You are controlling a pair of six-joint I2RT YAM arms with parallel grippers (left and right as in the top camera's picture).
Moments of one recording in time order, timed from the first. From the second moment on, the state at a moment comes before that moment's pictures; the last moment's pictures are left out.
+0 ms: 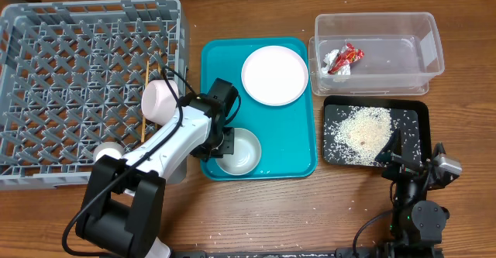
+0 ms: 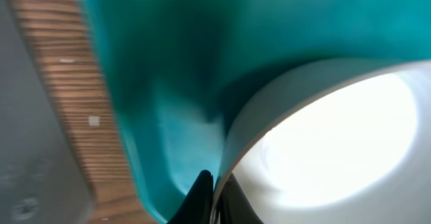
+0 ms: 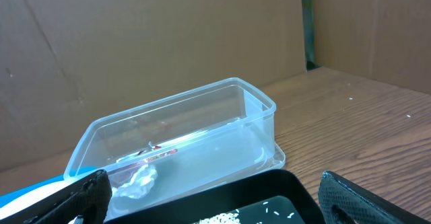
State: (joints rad) left arm -0.42 1.75 1.10 -0.93 0.01 -0.41; right arm -0.03 0.01 0.02 -0.01 0.26 0.23
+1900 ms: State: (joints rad) left arm -0.09 1.95 1.53 -1.28 -1.19 -0.41; right arm -0.03 0.01 0.02 -0.01 0.26 0.23
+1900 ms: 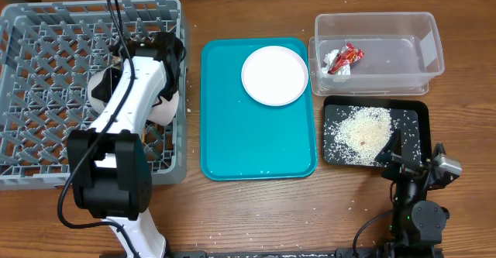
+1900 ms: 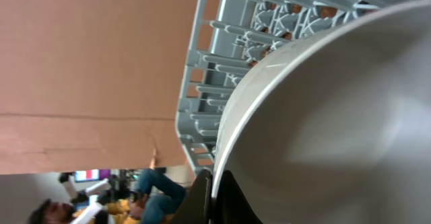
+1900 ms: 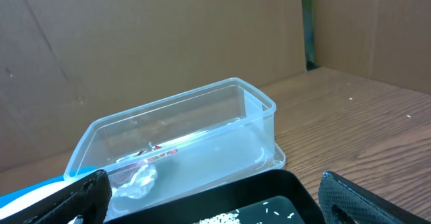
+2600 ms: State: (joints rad) left arm -0.11 1.95 1.53 -1.31 -1.28 -0.35; right arm -0.03 0.01 0.02 -0.01 0.26 0.23
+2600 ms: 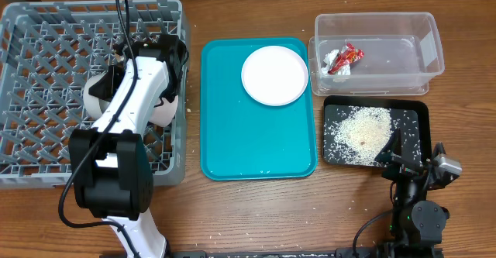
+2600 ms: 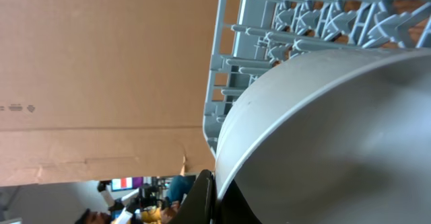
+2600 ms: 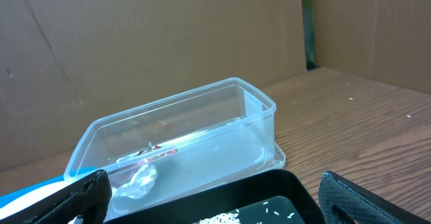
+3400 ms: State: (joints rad) left arm -0.24 1.96 1.60 -1.44 -1.00 -0.30; right arm -0.03 0.01 0.02 -0.01 0.26 0.23
